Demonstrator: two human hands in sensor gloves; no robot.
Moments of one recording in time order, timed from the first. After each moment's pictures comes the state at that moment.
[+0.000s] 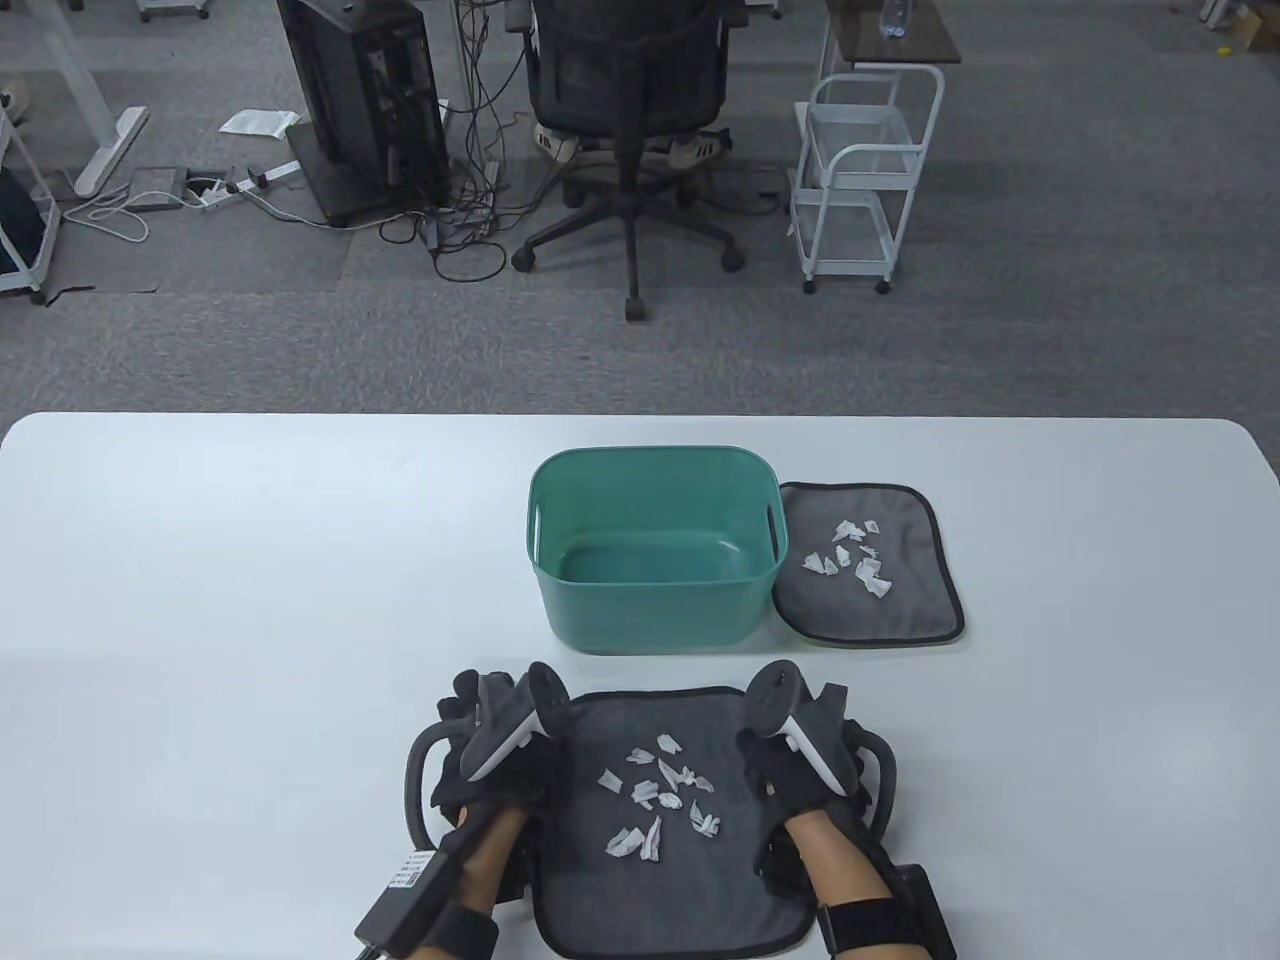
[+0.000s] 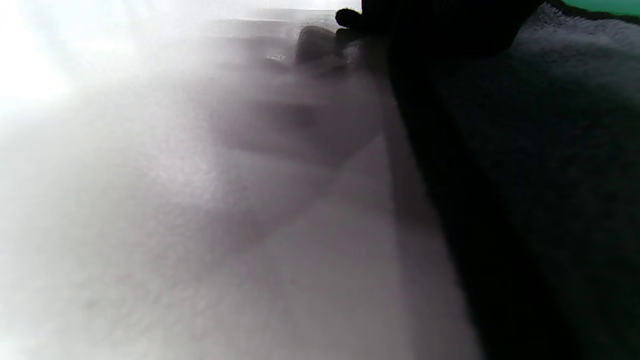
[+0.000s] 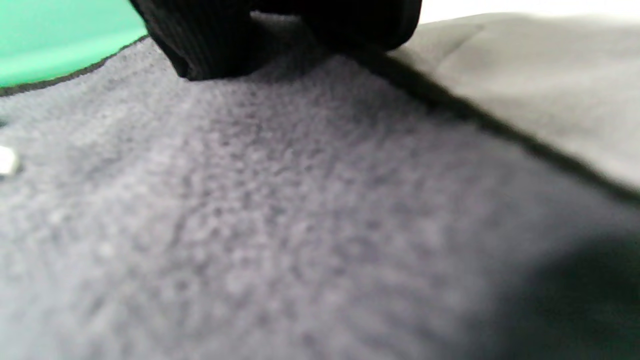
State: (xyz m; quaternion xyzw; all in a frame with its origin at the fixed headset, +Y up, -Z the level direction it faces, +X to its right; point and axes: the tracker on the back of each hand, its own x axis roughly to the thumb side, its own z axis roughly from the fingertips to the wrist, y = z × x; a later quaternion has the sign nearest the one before) left_hand -0.150 -0.777 -0.350 -0.24 0.08 0.01 0.97; right_hand 0.127 -0.772 -0.347 -0.12 0.13 0.98 0.11
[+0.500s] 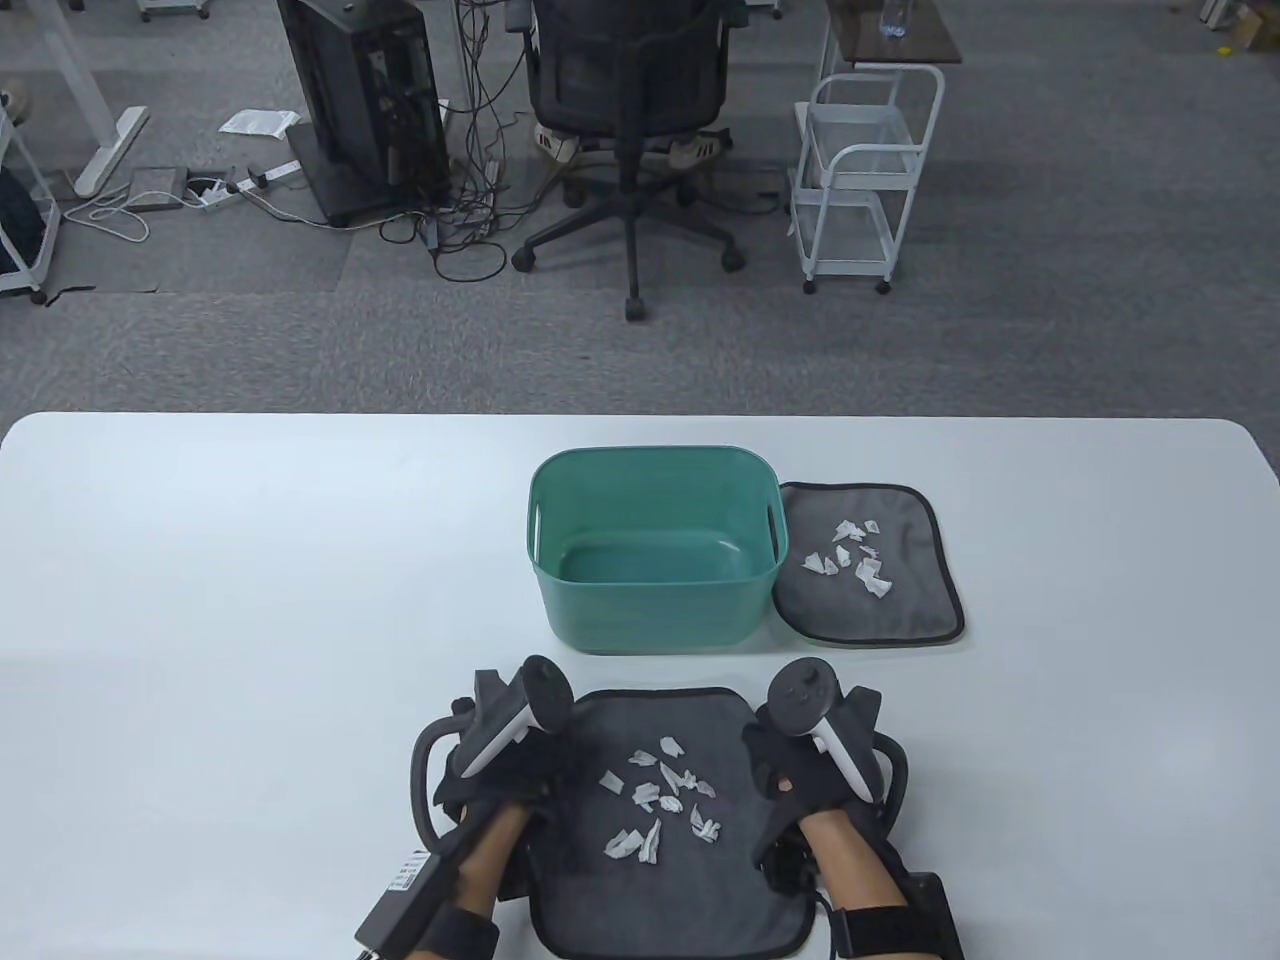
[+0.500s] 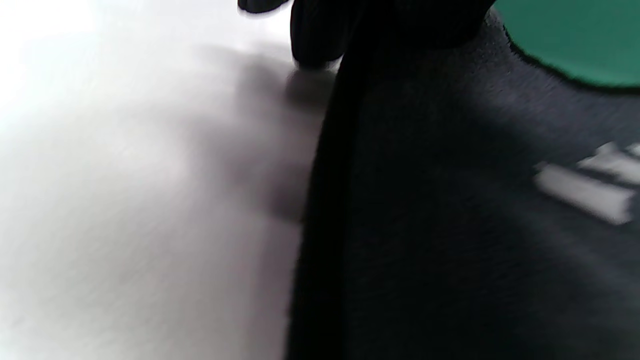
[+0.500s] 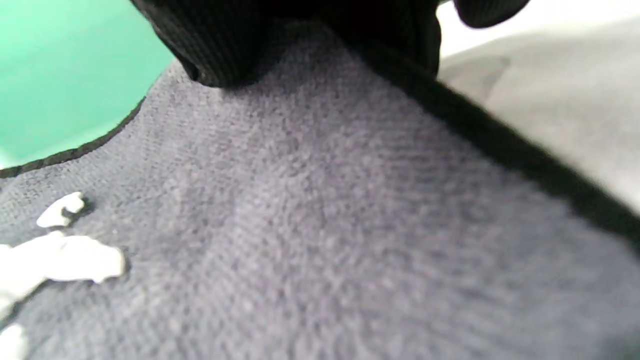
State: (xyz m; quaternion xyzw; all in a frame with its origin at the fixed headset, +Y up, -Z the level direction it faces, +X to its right) left_hand -0.144 -0.758 -0.349 -0.23 0.03 0.08 0.97; right_hand 0.138 -0.756 -0.341 -0.10 0.11 0.97 0.19
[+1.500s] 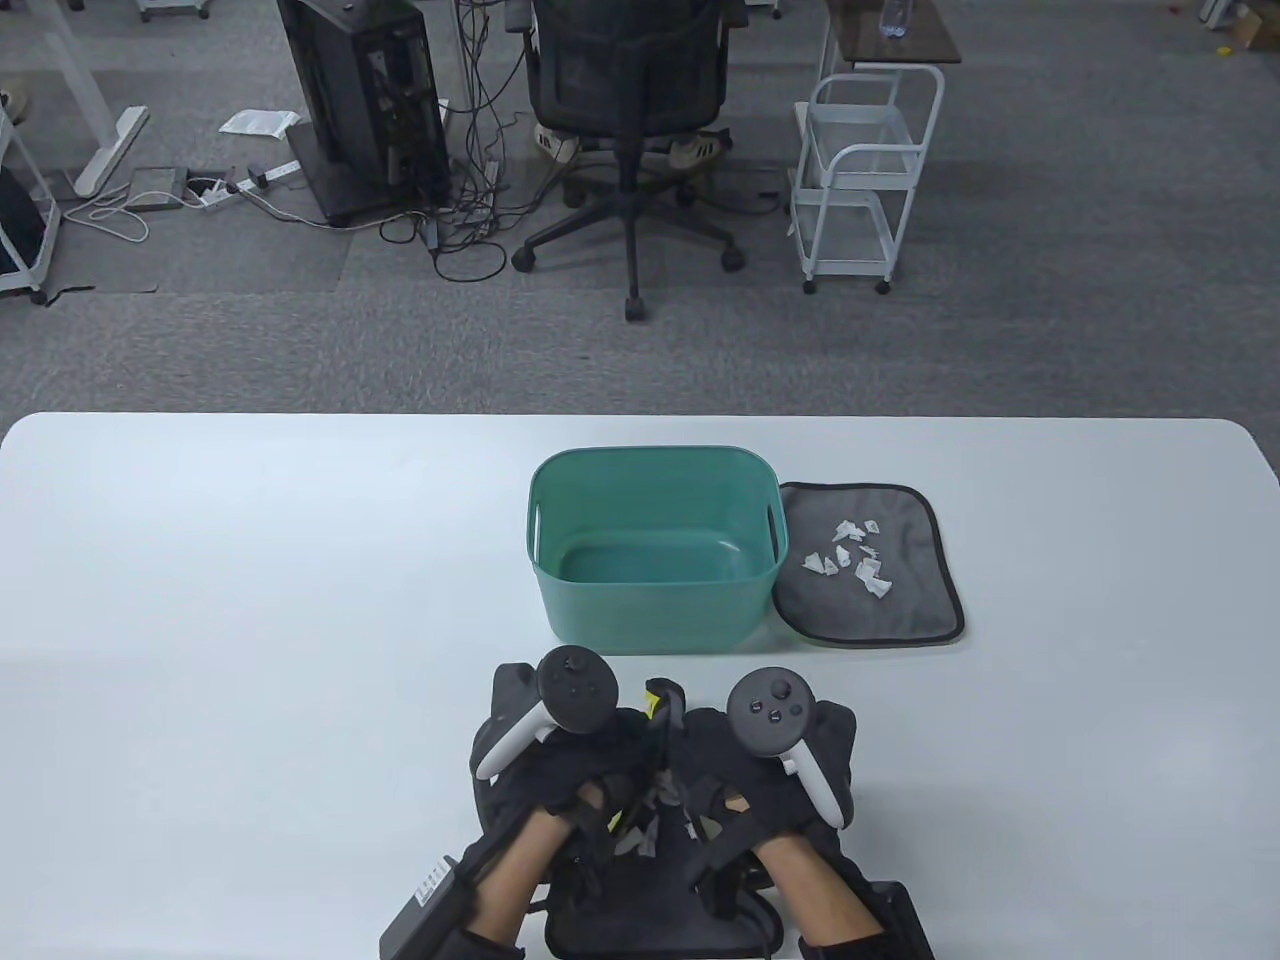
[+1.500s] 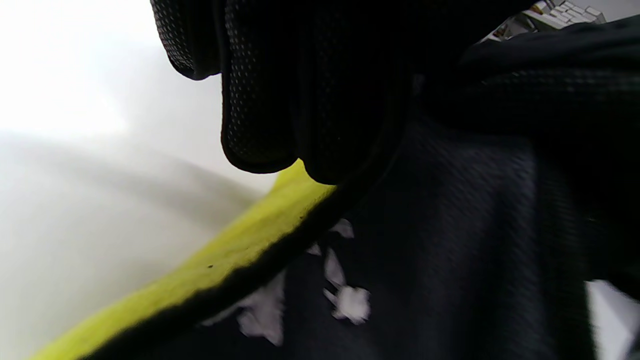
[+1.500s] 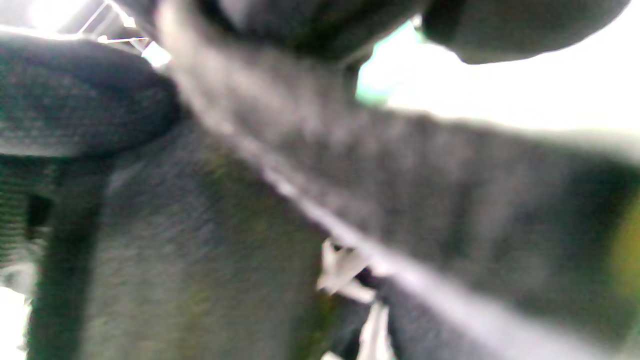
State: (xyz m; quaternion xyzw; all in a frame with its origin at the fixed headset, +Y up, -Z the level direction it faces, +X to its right) left_hand -0.099 -0.713 -0.328 -0.25 -0.11 0.27 0.92; right_hand 0.087 -0.717 -0.314 -0.03 0.12 0.92 0.36
